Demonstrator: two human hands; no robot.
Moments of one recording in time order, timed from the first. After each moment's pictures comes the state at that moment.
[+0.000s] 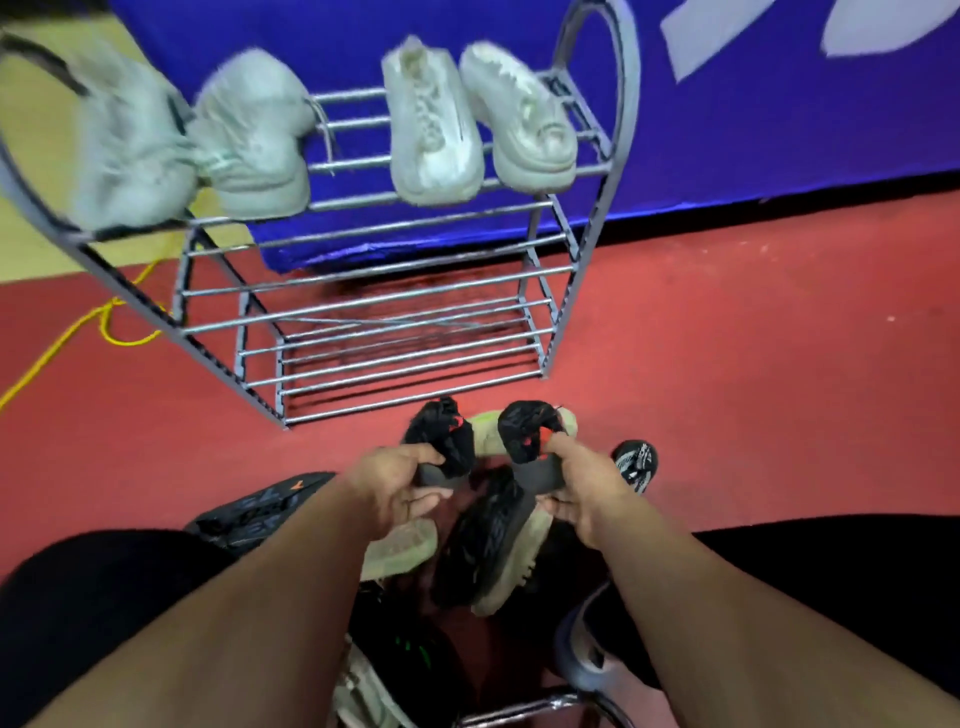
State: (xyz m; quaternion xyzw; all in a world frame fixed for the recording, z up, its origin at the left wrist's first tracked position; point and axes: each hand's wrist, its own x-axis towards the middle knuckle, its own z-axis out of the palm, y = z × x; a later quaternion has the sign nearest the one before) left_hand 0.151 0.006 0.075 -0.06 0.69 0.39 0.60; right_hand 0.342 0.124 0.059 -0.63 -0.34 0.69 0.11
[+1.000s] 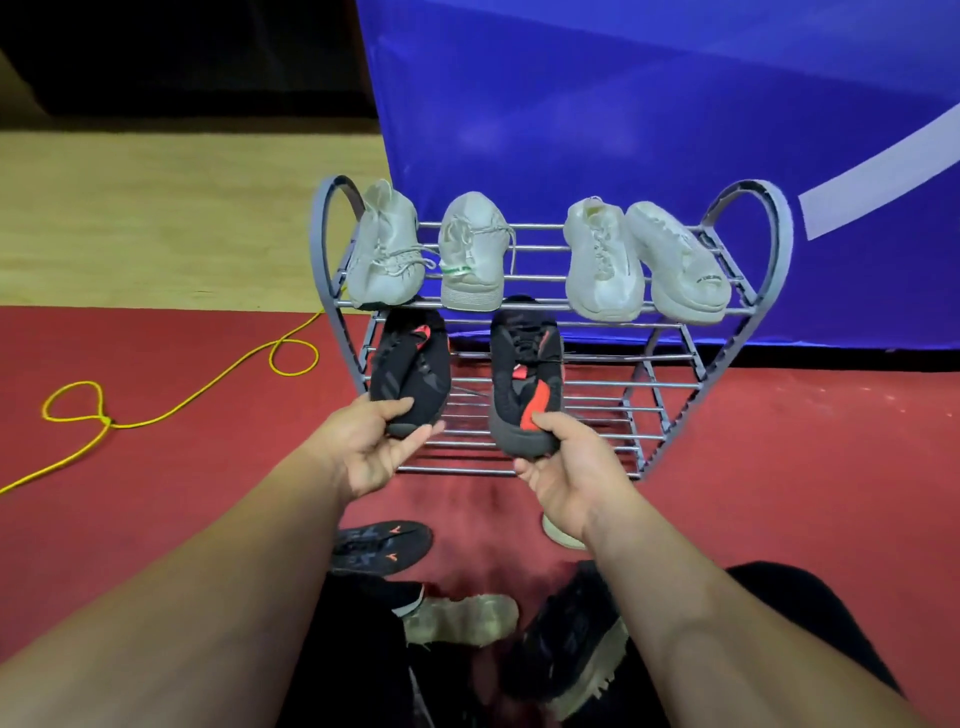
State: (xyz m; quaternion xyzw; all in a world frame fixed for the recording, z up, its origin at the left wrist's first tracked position) left_hand 0.014 -0.074 0.209 -0.10 0.54 0.70 0.46; right_hand 0.178 0.071 0.183 -0.40 -0.32 0.84 0.16
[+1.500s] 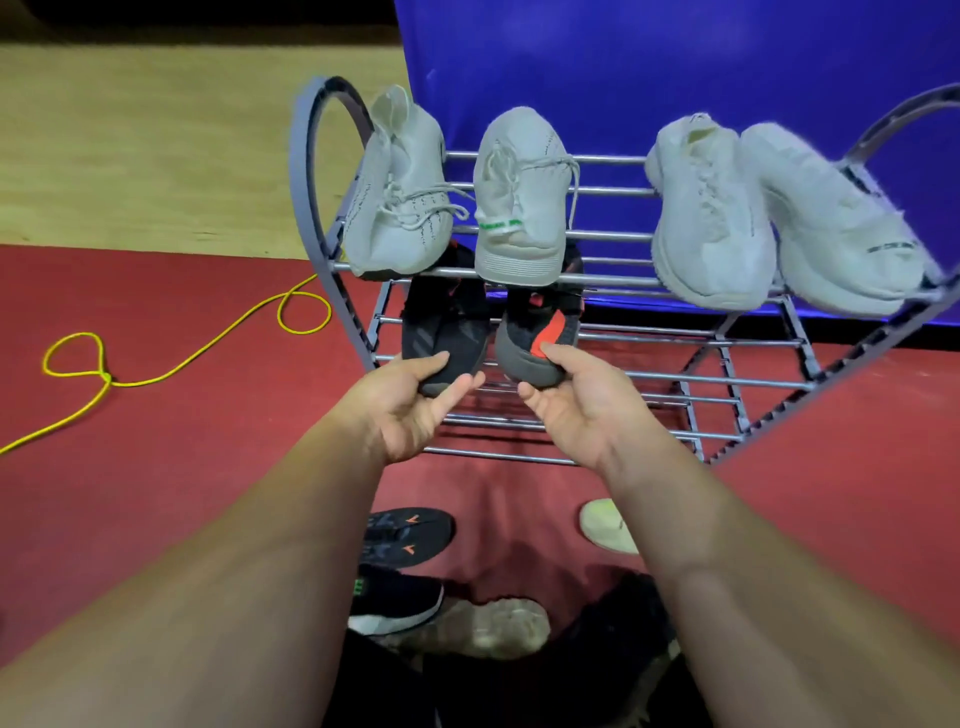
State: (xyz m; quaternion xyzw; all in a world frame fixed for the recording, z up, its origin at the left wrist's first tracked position) left_hand -0.057 -0.013 0.151 -0.17 0.47 0.72 0.48; right_hand 0.061 0.135 0.136 -0.38 -0.29 0.87 0.14
